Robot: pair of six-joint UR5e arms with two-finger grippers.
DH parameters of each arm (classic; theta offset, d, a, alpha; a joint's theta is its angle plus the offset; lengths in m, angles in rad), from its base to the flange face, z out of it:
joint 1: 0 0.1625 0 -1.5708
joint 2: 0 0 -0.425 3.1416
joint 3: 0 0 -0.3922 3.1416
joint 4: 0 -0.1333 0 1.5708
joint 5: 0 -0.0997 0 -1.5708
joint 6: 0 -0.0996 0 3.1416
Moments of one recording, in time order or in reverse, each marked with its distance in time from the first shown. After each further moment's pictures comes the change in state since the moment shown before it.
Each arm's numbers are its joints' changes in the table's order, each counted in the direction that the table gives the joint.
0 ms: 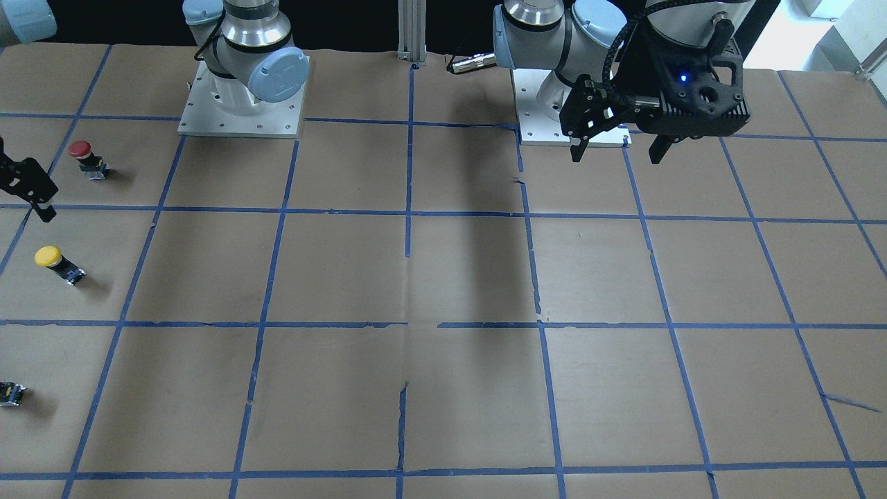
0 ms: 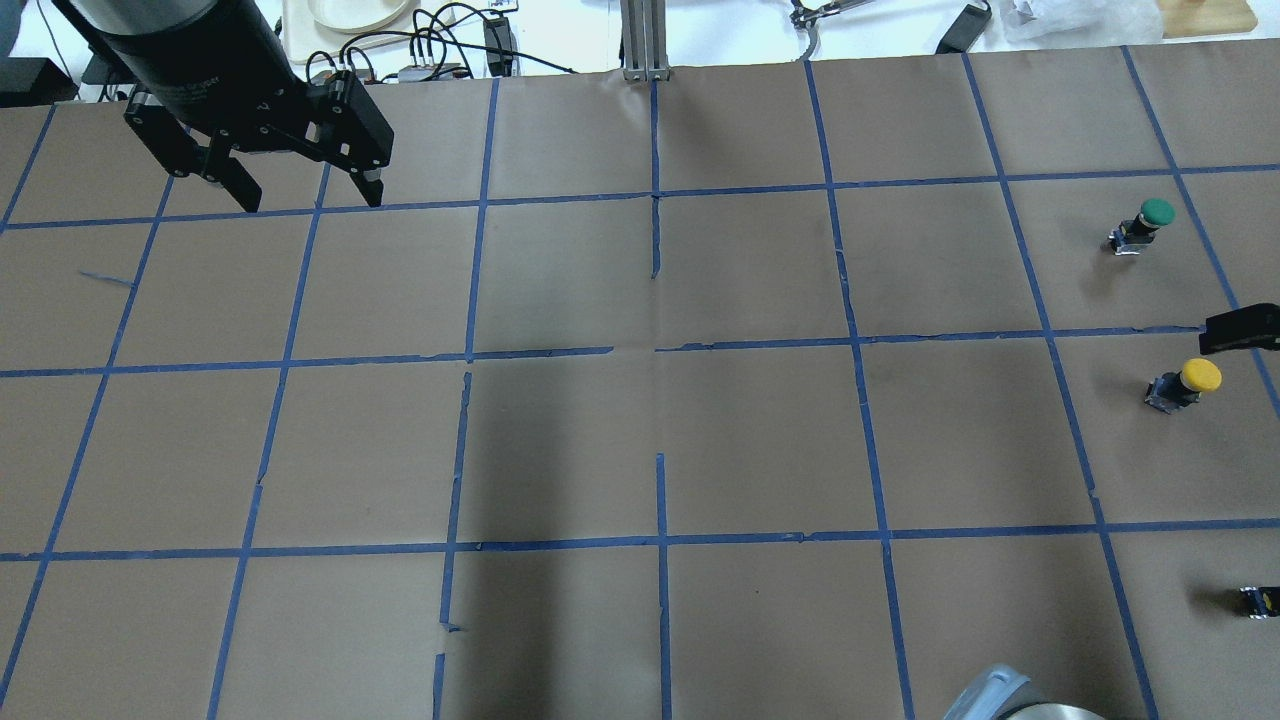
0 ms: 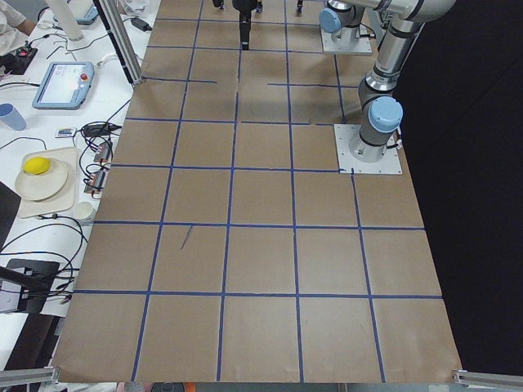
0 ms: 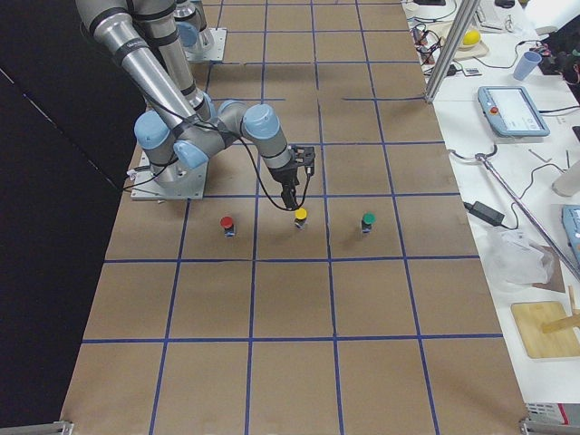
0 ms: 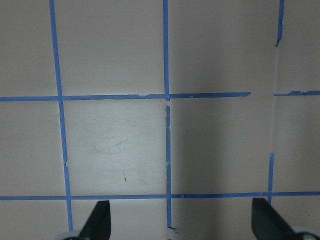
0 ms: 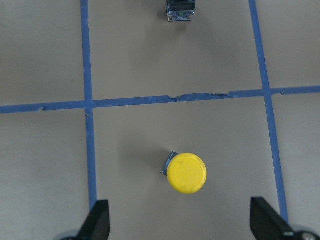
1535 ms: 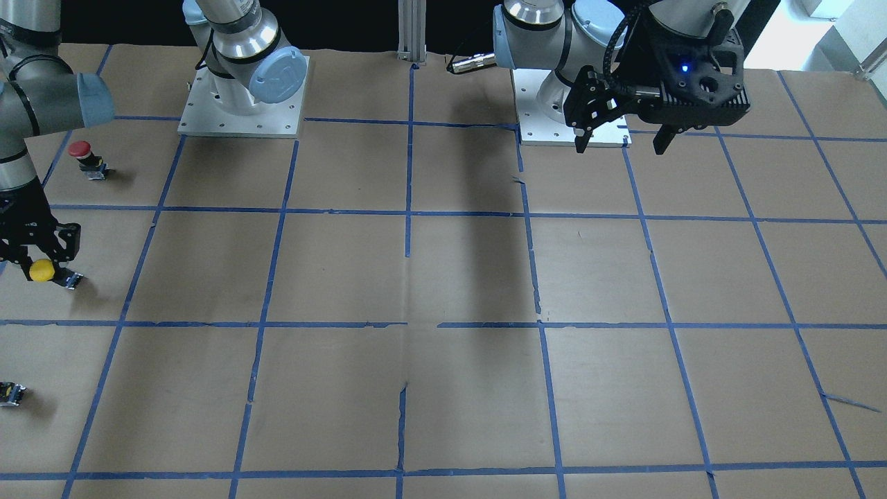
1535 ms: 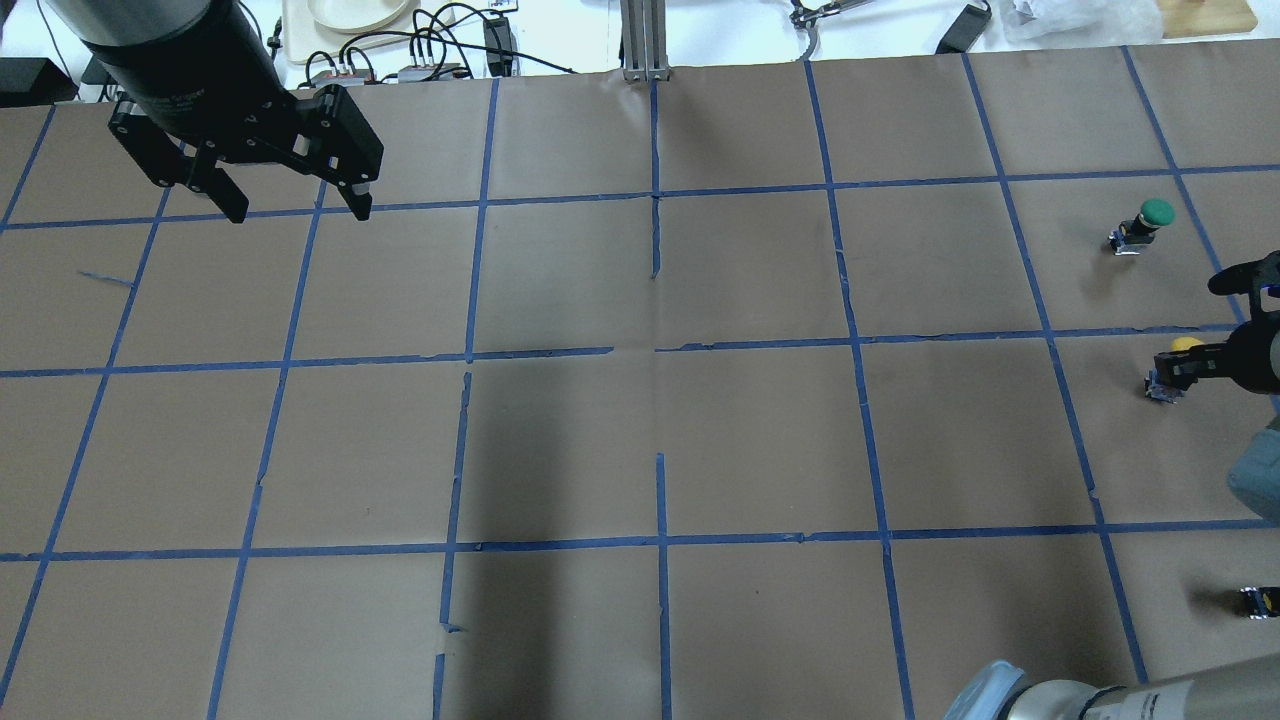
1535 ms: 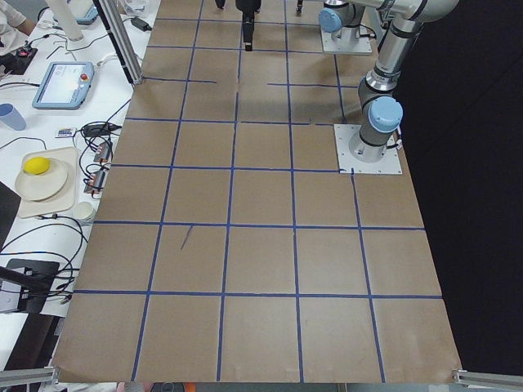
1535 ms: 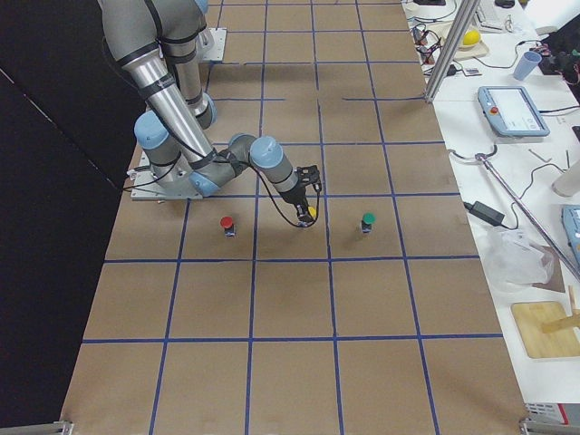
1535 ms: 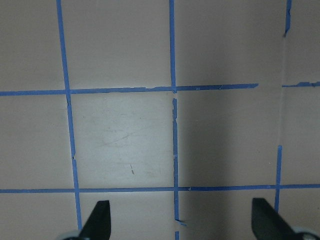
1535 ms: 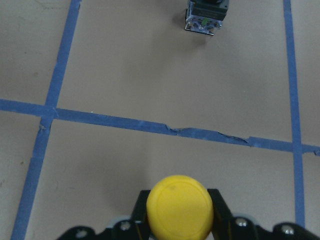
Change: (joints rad) left arm 0.003 -0.019 -0.012 0.019 -0.018 -0.013; right arm -0.022 -0.273 0.243 0.739 -0.068 0.294
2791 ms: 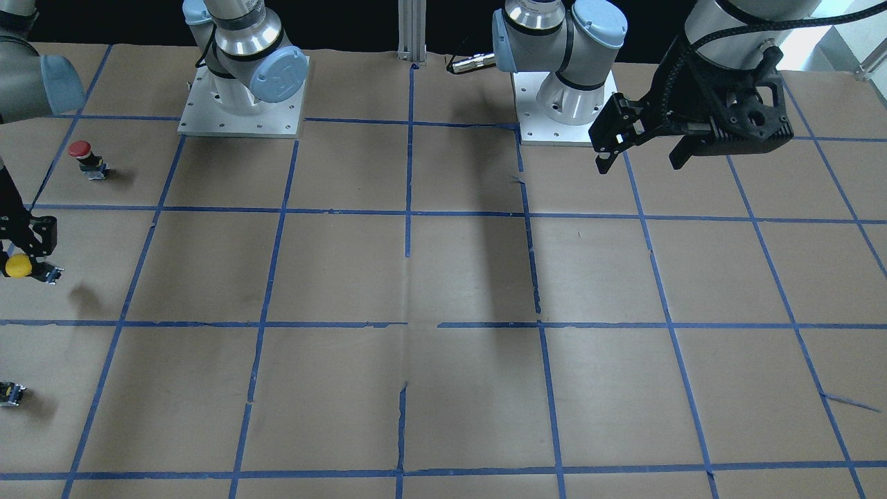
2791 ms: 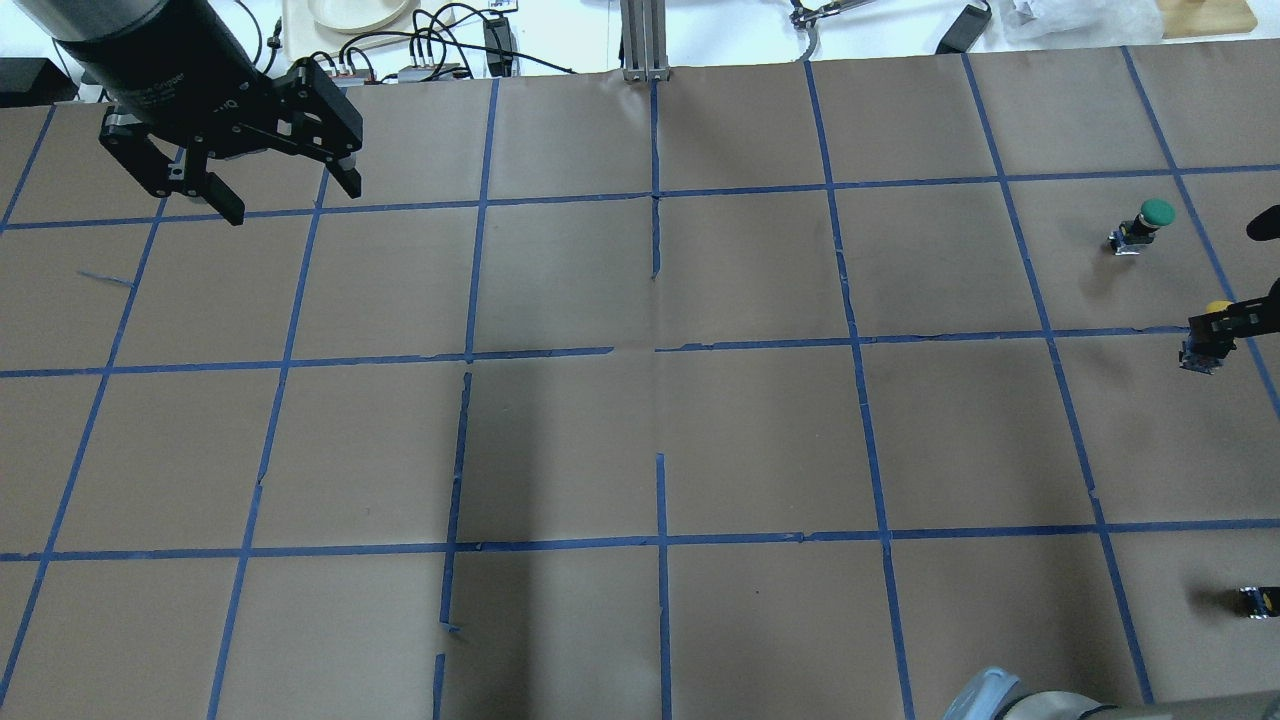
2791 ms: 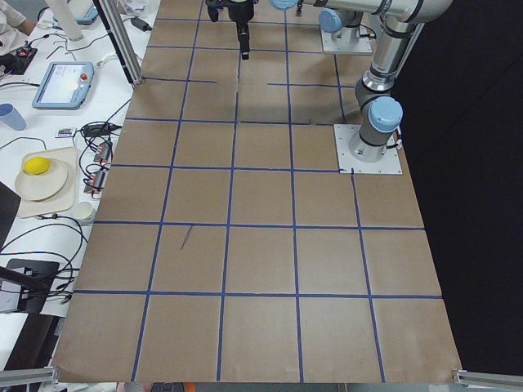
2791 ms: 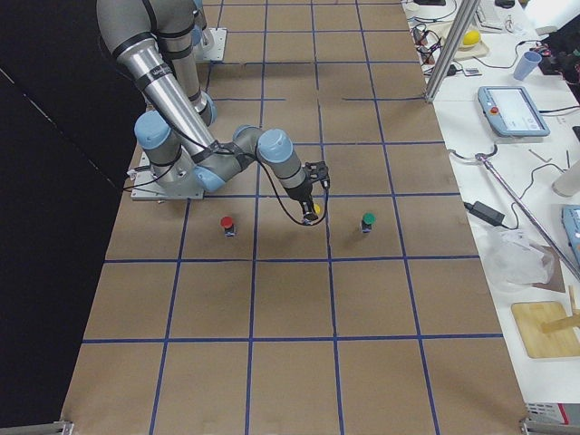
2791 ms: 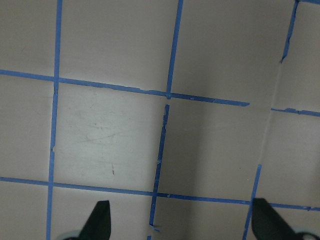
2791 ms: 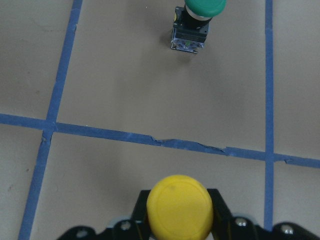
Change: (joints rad) left arm 0.070 0.031 0.006 0.009 0.026 0.042; right arm 0.007 0.053 -0.078 -0.155 0.011 0.009
